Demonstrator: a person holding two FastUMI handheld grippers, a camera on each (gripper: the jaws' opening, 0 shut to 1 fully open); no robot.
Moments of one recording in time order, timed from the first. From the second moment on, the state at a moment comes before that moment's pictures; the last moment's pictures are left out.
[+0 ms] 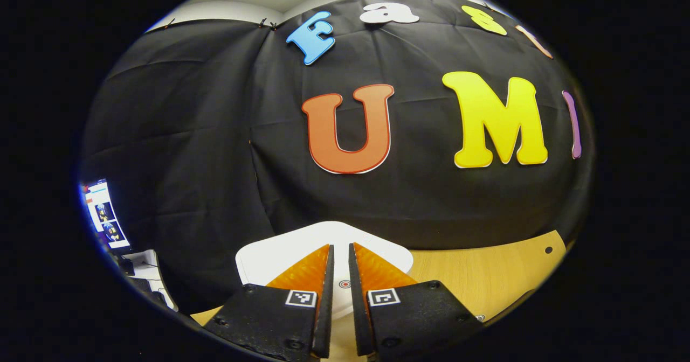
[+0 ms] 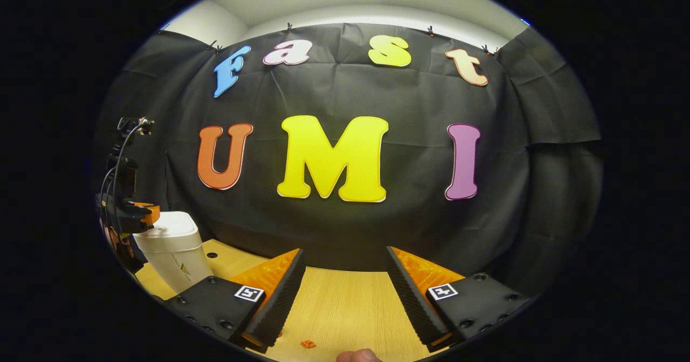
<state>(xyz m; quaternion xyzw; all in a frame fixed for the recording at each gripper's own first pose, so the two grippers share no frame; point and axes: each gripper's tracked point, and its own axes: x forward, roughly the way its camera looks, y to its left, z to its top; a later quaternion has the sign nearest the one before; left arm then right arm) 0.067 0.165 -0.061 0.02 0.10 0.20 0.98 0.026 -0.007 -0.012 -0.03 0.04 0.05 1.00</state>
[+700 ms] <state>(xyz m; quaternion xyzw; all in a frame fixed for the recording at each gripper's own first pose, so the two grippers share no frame) 0.065 0.171 -0.094 -0.04 0.14 0.22 0.97 0.030 0.012 -0.019 -0.03 0.05 0.06 1.00</state>
